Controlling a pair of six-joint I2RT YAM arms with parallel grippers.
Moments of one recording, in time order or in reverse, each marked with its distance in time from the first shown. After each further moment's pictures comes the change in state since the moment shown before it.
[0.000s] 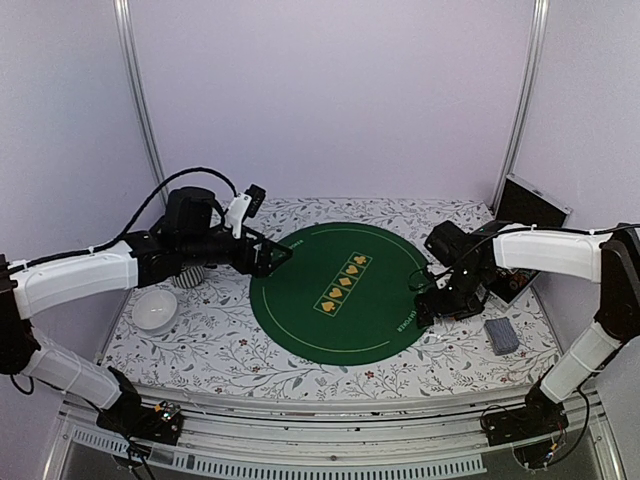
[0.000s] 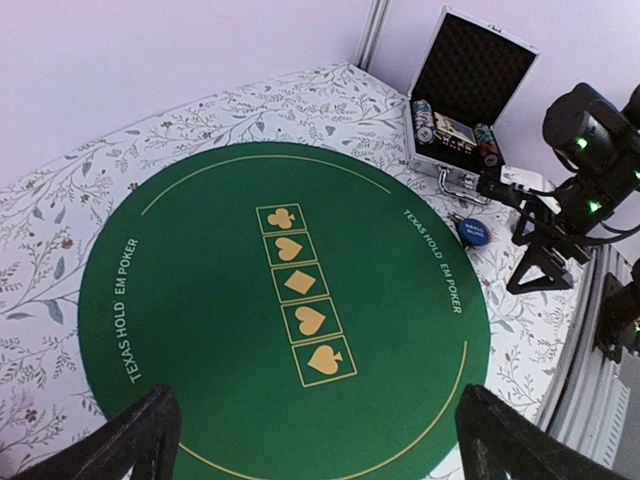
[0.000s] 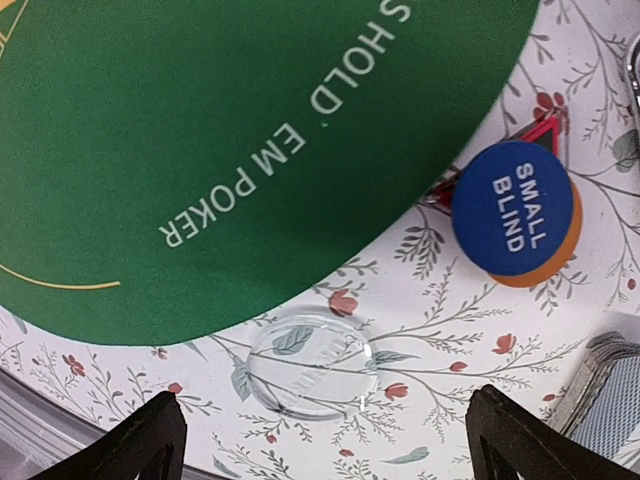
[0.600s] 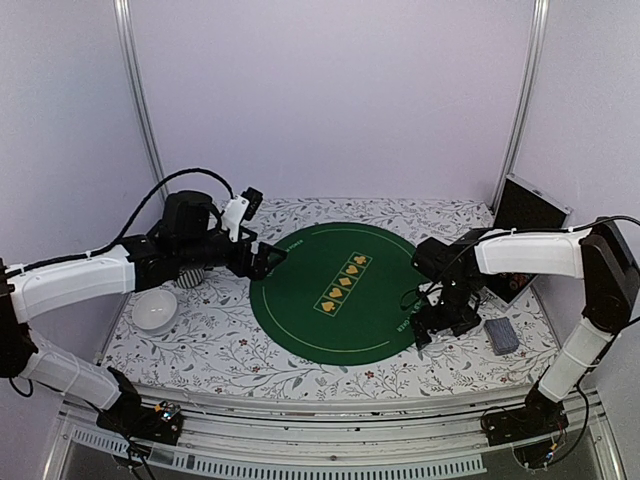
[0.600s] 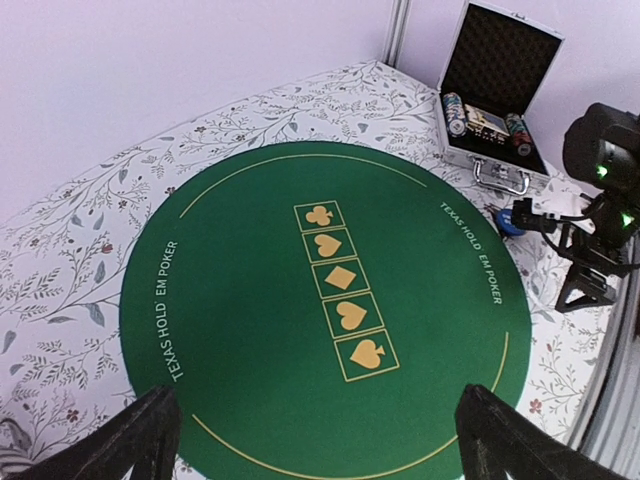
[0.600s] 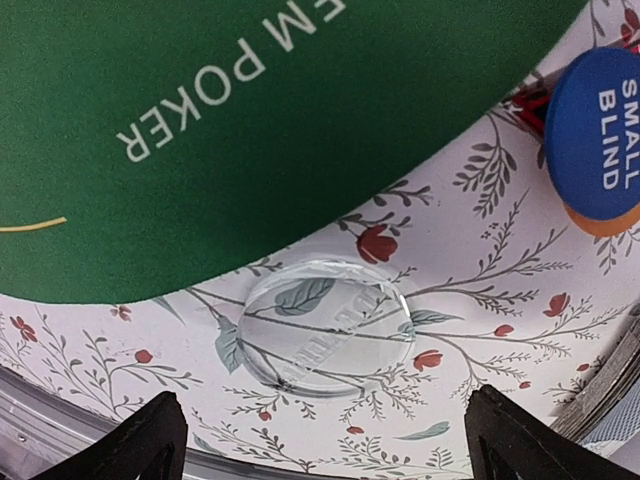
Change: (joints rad) left arm -0.003 -0.019 -0.028 0.003 -0.081 0.079; right arm 0.074 0.095 0.019 -0.101 -0.008 0.006
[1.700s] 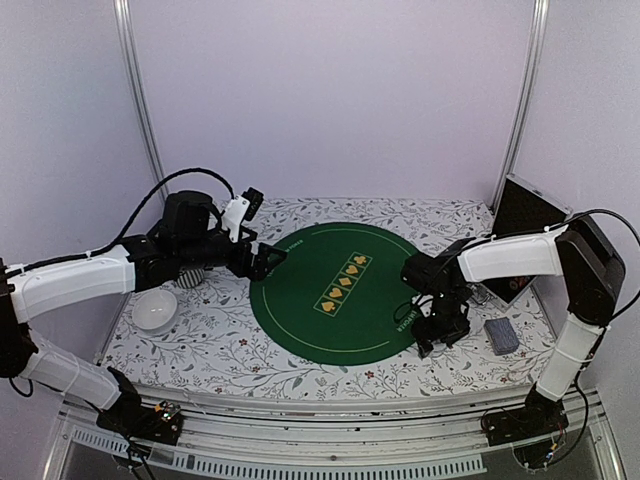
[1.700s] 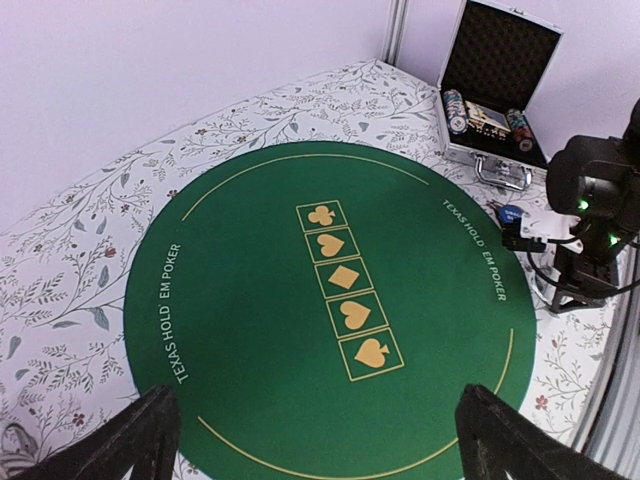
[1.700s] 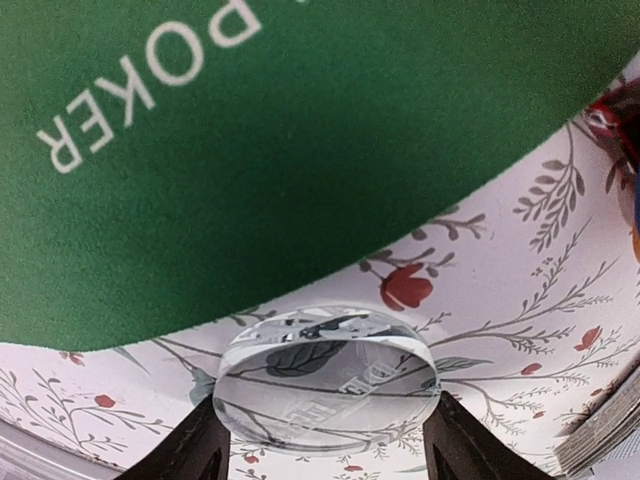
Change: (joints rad) left arm 0.000 0.001 0.000 0.000 -0.005 0.025; right arm 0.045 0.102 -0.013 0.033 0.047 0.000
